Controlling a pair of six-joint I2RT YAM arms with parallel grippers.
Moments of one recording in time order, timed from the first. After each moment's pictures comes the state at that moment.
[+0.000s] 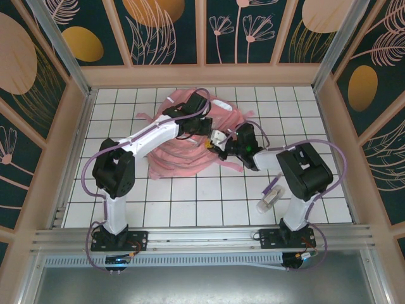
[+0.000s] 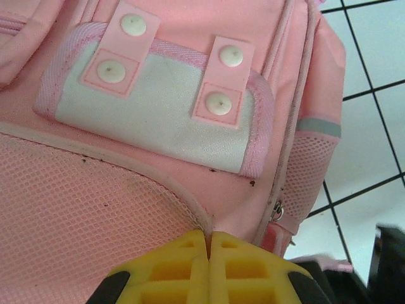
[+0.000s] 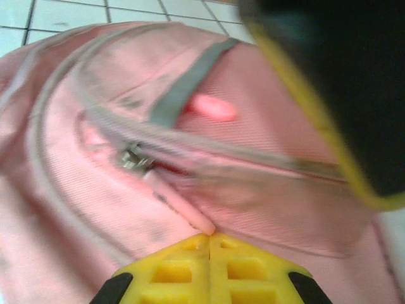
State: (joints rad) left arm -0.67 1.96 1.66 -0.62 0.03 -0.46; right arm 0.51 1.77 0.75 0.57 -0.64 -0.60
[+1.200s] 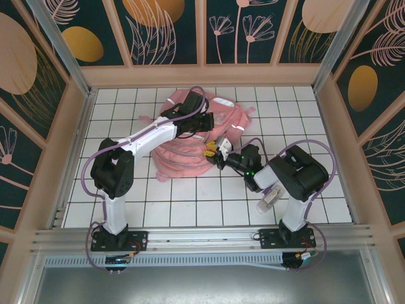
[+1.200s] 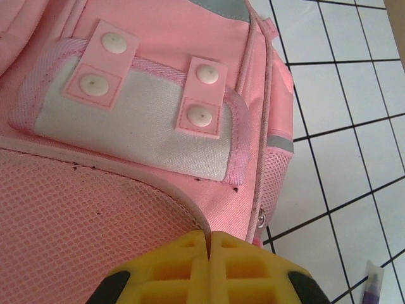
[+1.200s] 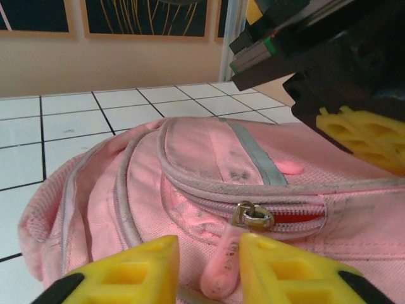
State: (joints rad) left arm -0.65 1.95 1.59 -0.43 0.12 -0.61; right arm 0.60 1.81 0.49 1.26 -0.46 -0.17
